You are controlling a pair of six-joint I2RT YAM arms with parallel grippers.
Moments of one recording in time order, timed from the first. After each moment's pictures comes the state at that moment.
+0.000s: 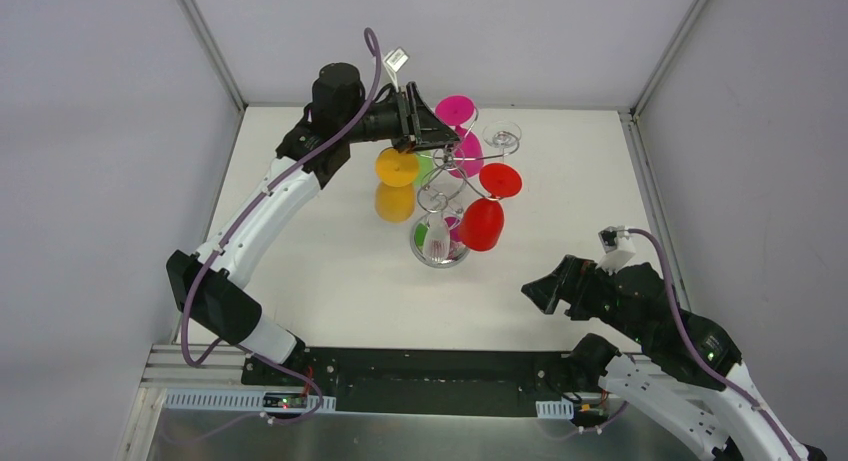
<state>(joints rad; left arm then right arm) -0.50 1.51 1.59 -0.23 0.72 -0.91 0.82 0.34 0.84 -1.03 0.13 0.80</state>
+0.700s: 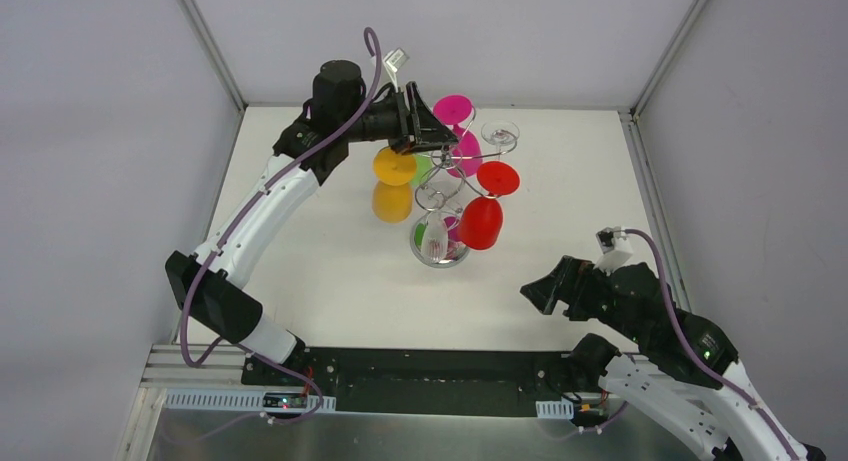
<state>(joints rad) -0.50 1.52 1.63 -0.34 0.68 -0.86 0.82 0.34 0.82 -1.03 0.13 0.80</state>
